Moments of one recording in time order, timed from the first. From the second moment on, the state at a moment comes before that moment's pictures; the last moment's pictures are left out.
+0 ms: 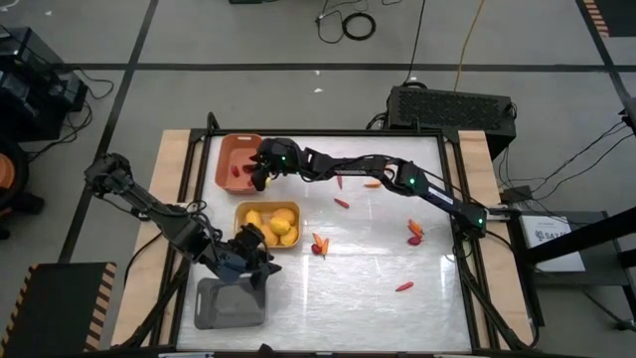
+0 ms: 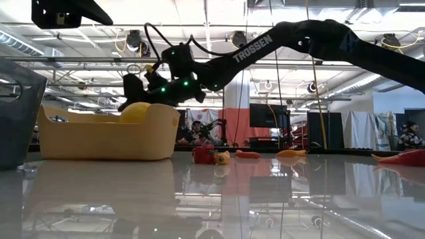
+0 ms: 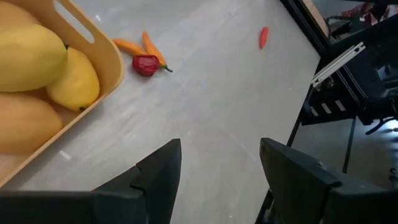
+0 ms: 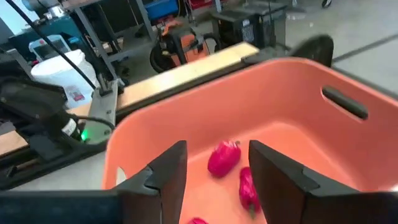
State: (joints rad) left arm -0.59 1.29 0.99 -0.51 -0.39 -1.27; right arm -0.29 2.60 2.14 0.20 -0.06 0.28
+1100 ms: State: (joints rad) left arm -0.24 1.18 0.99 -0.48 -0.19 -0.47; right arm -0.19 1.93 1.81 -1.18 -0.20 0.07
